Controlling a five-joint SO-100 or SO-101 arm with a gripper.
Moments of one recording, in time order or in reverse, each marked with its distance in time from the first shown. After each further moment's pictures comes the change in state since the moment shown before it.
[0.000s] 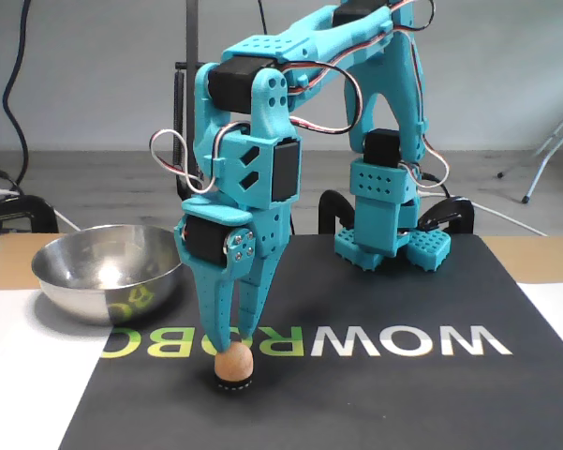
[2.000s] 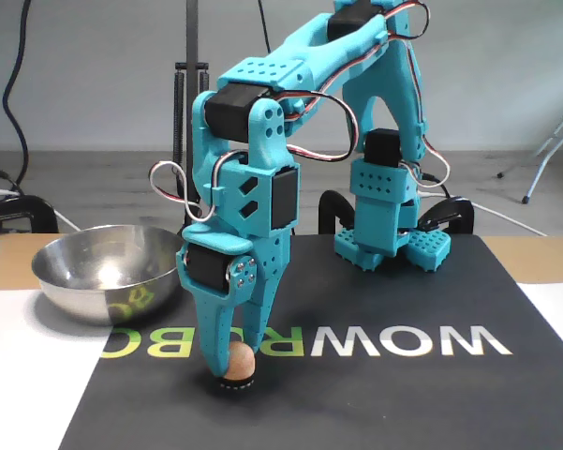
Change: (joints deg) arm -0.2 -6.8 0.0 -2.4 -0.7
